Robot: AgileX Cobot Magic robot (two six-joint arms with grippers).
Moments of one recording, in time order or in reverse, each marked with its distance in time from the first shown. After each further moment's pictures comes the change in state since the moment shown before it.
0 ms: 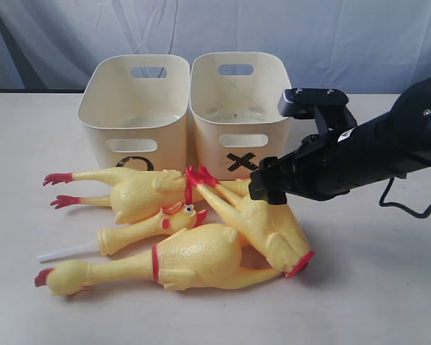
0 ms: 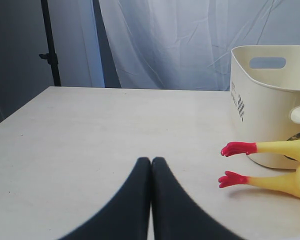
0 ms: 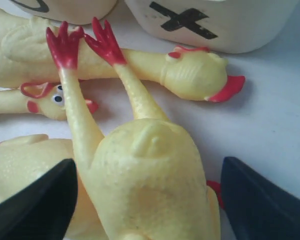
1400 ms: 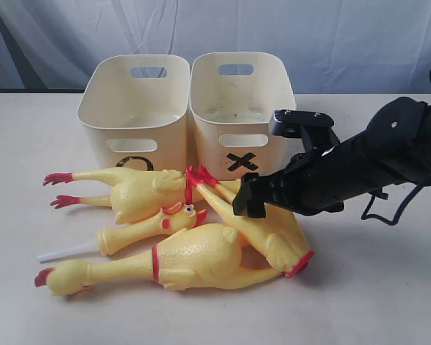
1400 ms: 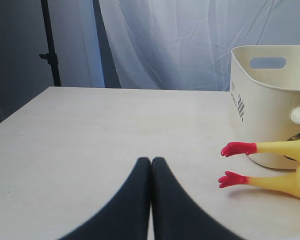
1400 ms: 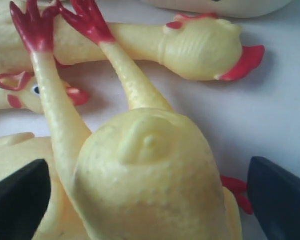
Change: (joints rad) left arm 0.000 0.000 0.000 0.000 0.000 0.000; right arm 0.004 0.117 0.000 0.154 -0.023 -0.091
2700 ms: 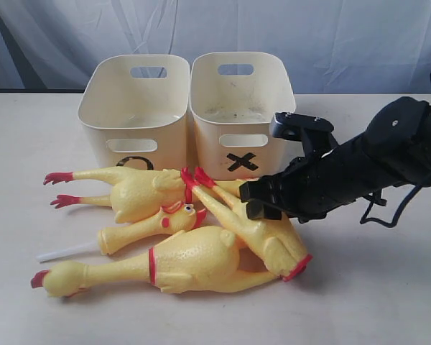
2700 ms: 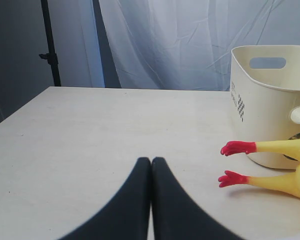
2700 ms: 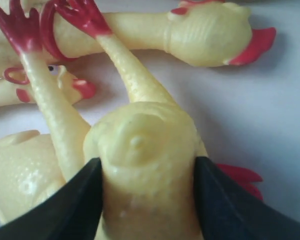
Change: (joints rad) left arm 0.000 0.000 0.000 0.000 0.000 0.000; right arm 0.000 0.004 0.000 0.055 0.049 -0.002
